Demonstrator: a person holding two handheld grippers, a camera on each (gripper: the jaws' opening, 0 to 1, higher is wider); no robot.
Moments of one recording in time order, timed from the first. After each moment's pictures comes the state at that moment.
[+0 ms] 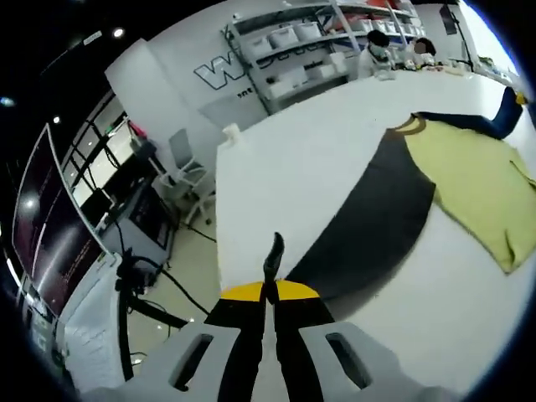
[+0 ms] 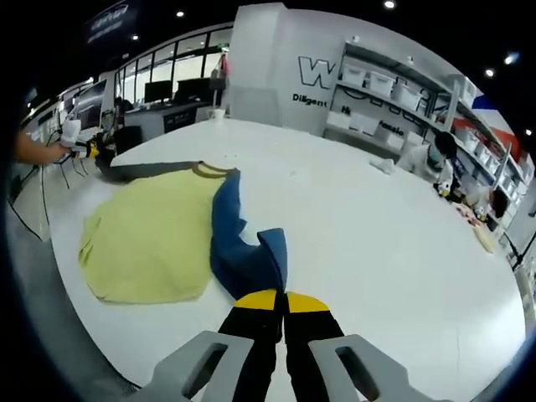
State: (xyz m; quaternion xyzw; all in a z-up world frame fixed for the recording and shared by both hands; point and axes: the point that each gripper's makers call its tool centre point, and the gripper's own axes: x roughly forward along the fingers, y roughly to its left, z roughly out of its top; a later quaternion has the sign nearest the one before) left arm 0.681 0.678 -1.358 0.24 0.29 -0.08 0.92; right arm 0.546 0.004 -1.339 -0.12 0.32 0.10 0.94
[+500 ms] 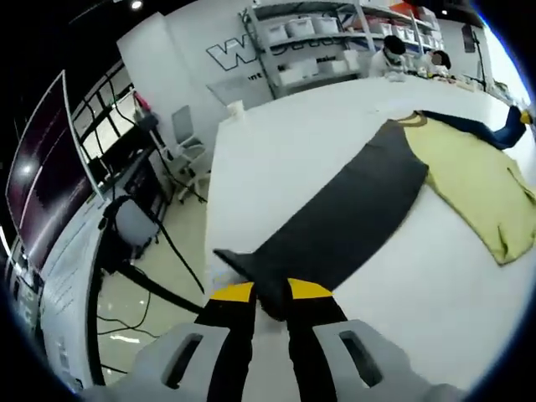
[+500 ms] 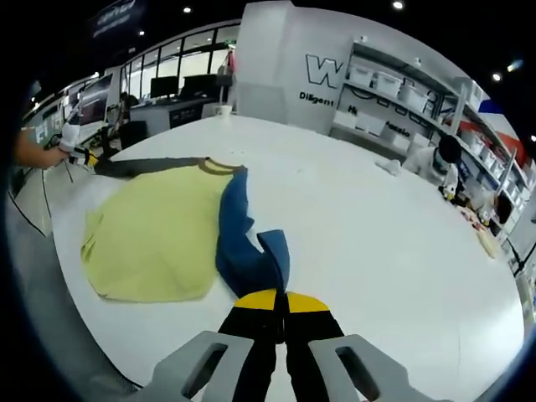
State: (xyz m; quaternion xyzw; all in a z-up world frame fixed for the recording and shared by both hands) left arm 0.649 0.685 -1.387 0.20 0.33 -0.07 0.92; right arm 0.548 0.013 -1.339 -0.12 0.32 0.11 0.93
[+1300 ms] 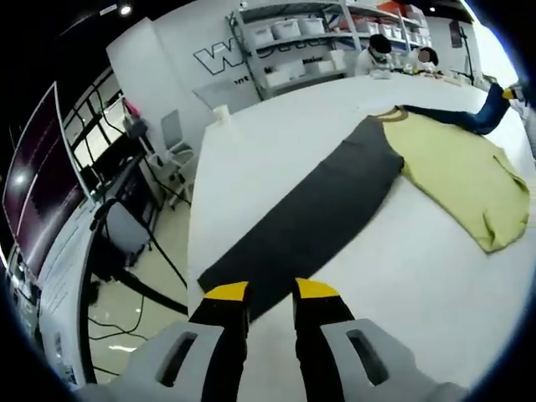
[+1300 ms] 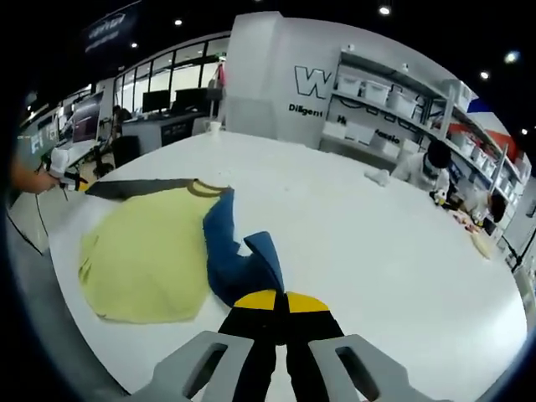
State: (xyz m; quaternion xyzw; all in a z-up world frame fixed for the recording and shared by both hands) left arm 0.636 0.665 -1.389 0.21 0.32 -0.10 0.92; right arm 0.569 -0.006 -1.303 -0.10 0.28 0.09 0.95
